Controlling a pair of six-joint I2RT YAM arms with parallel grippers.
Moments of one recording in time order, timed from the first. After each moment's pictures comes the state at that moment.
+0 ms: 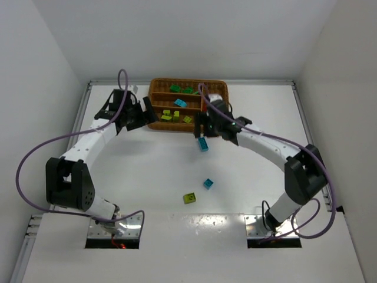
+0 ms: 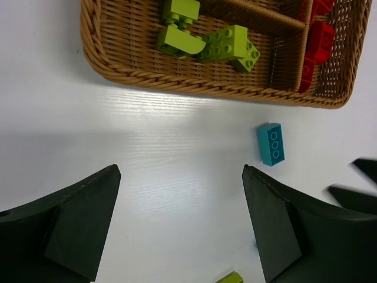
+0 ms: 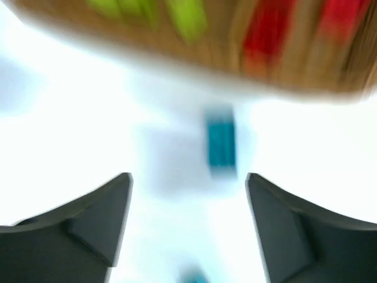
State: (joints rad) left arm -0.16 1.48 1.16 -0.42 0.19 -0.48; right arm 0.59 1.64 1.22 -0.27 0.12 0.41
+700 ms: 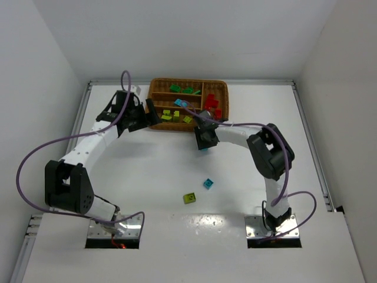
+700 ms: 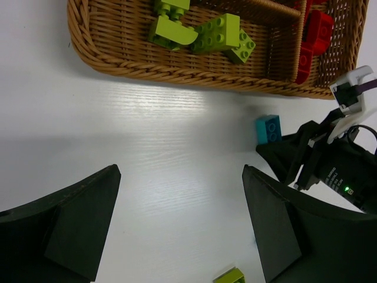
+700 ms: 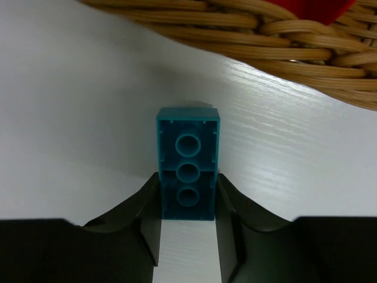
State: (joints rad) left arm -0.20 1.45 1.15 -0.43 0.16 -0.48; right arm 0.61 2.01 1.28 -0.37 0.13 0.33
